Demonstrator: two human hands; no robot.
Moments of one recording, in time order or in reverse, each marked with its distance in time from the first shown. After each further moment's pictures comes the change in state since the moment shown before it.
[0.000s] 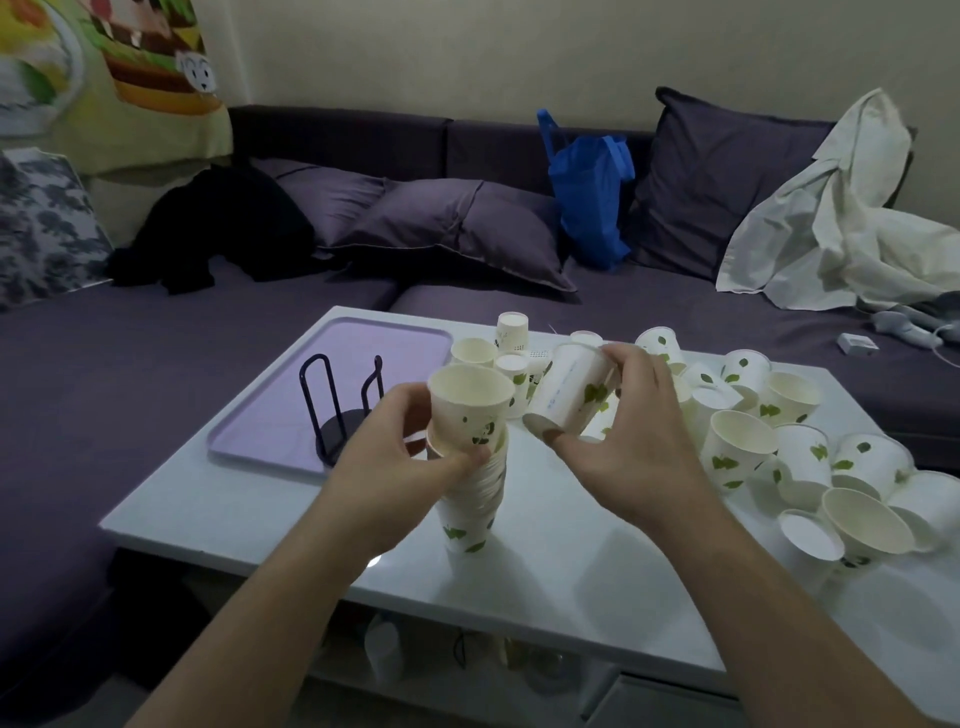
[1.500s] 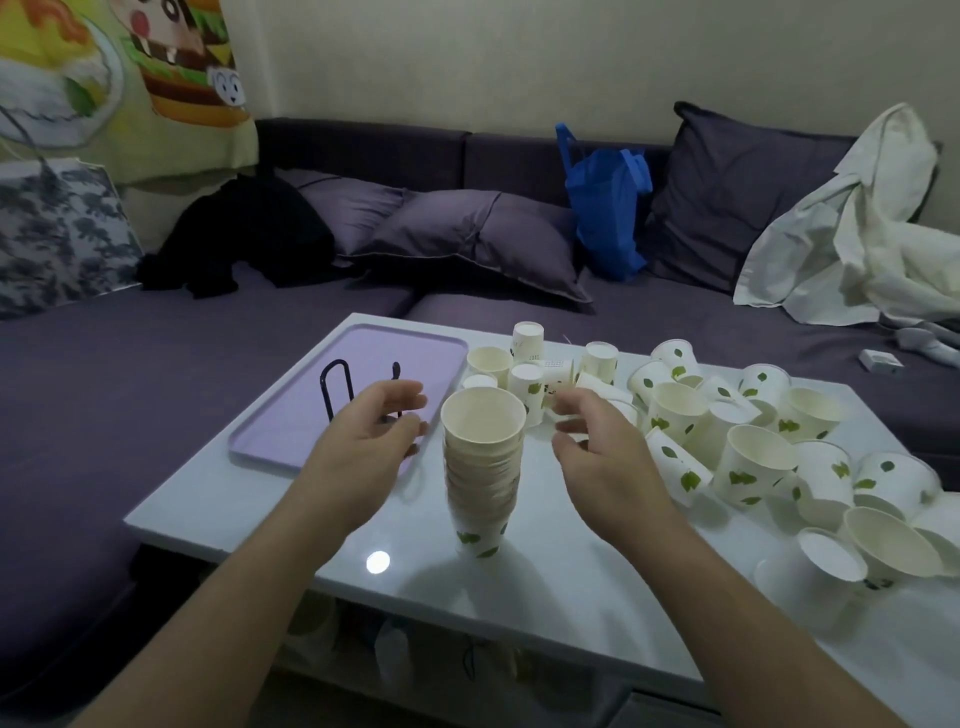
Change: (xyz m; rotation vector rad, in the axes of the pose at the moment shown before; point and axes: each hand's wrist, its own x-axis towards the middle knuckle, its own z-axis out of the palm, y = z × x) left_hand 0.016 -0.018 -0.029 -0.011 0.153 0.010; right_hand -0.001 -0.011 0.030 0.152 -0.196 0.105
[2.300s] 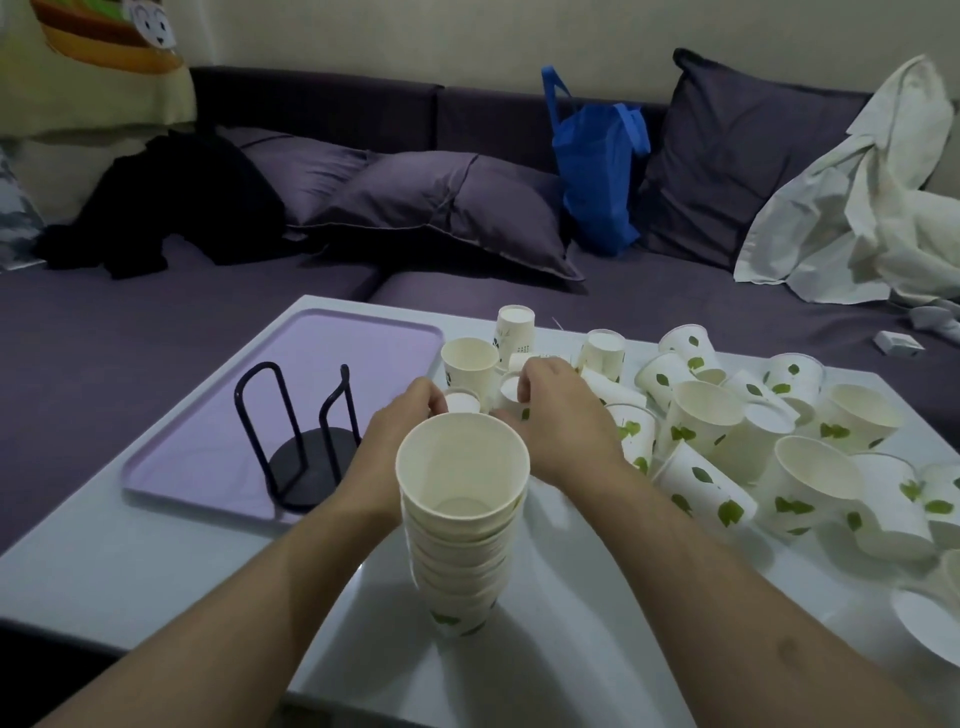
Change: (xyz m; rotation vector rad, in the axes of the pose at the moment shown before) left_hand 0.121 -0.059 0.080 0.213 -0.126 -0.008; right_hand 0.122 0.041 0.058 -0.489 -0.032 -0.002
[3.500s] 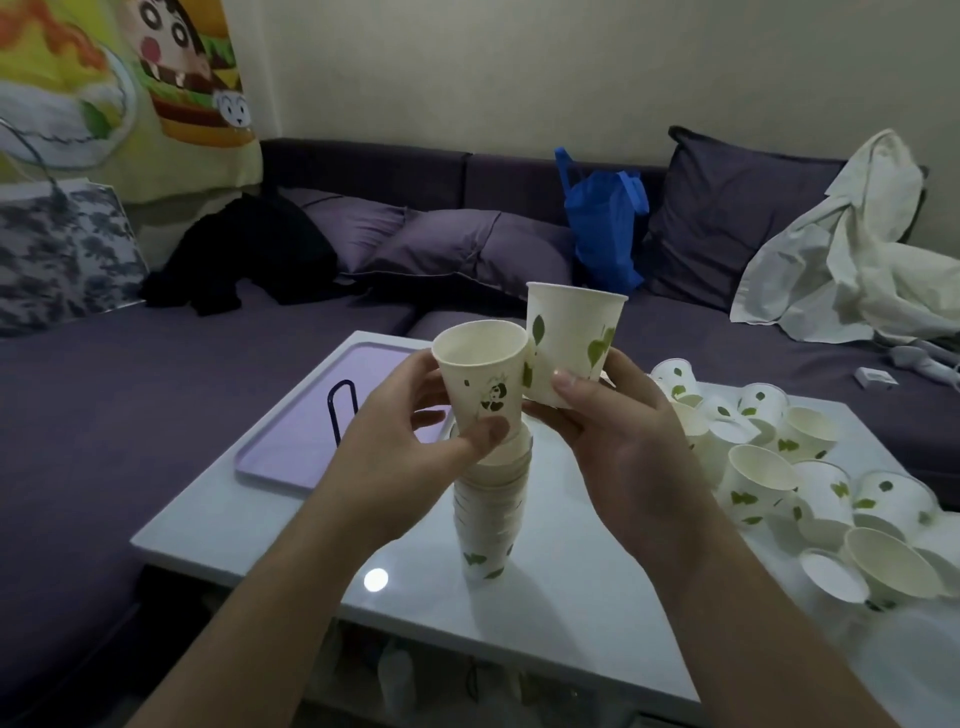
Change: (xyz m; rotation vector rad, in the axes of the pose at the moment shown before) left_hand -0.141 0.079 -0.082 -0.181 0.096 0.286; right_hand -0.128 -0.050 -0.118 1.588 -0.094 -0.099
